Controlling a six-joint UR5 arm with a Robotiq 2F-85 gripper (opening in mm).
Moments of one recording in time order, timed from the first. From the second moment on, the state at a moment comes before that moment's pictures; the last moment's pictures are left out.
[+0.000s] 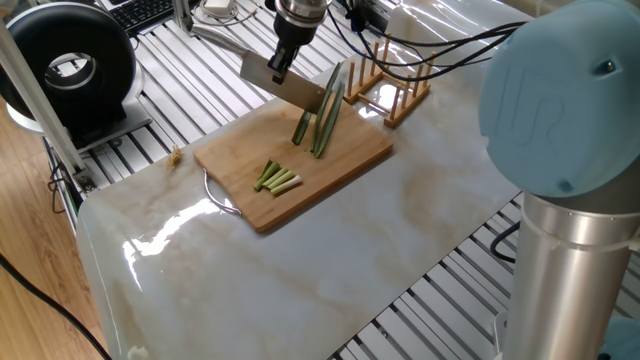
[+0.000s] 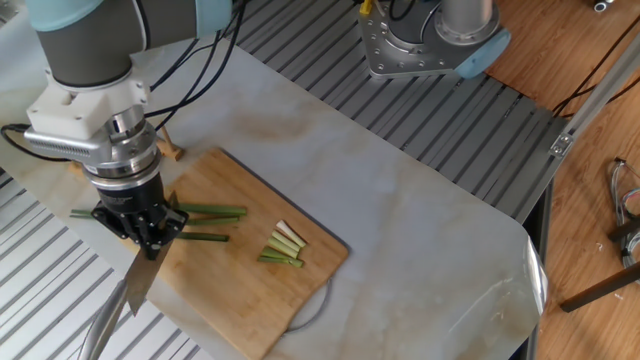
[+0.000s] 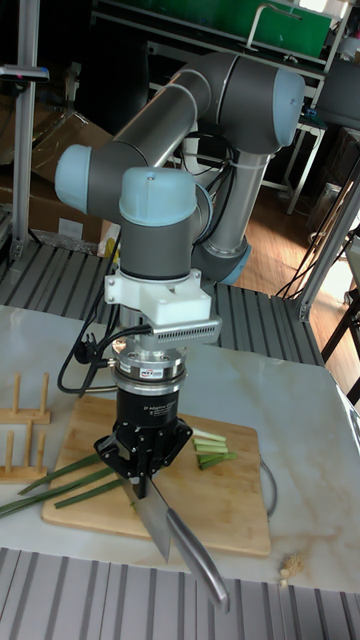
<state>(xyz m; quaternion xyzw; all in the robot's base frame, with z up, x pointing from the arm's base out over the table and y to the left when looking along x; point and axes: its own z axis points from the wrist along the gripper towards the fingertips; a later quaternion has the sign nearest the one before) 0.725 -0.013 0.093 -0.23 0.96 0.04 0.14</state>
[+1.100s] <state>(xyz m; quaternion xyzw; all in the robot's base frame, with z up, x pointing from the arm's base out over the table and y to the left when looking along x) 0.731 -0.030 0.092 -0.22 0.96 0.04 0.16</state>
